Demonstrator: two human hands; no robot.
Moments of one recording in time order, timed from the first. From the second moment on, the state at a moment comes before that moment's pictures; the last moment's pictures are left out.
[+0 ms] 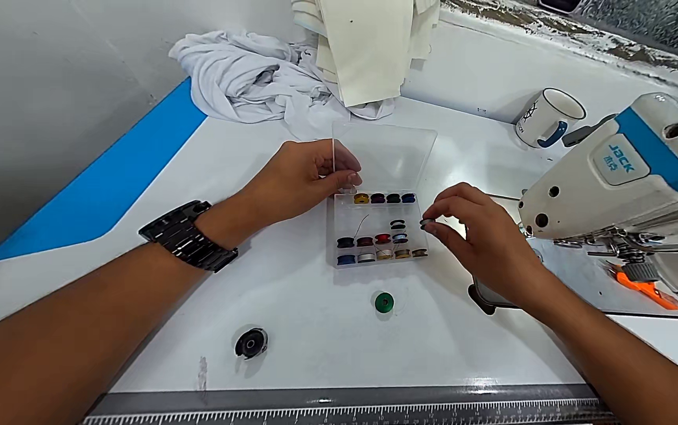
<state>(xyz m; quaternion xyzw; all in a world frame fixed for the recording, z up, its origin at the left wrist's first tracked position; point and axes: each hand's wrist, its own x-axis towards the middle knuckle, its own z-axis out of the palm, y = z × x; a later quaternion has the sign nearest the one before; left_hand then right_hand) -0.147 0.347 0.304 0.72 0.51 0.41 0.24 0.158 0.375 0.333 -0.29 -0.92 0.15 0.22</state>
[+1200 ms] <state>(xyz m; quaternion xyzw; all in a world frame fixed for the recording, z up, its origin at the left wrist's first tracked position) -0.148 0.347 0.301 0.73 0.50 0.41 0.21 0.158 0.378 0.324 -0.08 -0.87 -0.02 0.49</state>
